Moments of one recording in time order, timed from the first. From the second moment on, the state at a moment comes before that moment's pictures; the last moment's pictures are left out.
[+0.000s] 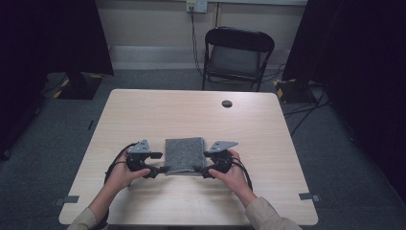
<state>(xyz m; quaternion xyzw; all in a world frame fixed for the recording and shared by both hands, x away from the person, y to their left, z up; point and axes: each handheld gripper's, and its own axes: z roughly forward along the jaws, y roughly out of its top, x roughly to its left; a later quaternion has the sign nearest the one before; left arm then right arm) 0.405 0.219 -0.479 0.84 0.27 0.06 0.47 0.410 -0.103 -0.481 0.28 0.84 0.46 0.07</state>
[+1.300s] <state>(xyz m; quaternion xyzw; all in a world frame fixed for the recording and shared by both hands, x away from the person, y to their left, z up) 0.382 0.281 -0.471 0.84 0.31 0.09 0.44 0.393 -0.169 -0.476 0.32 0.83 0.45 0.09</state>
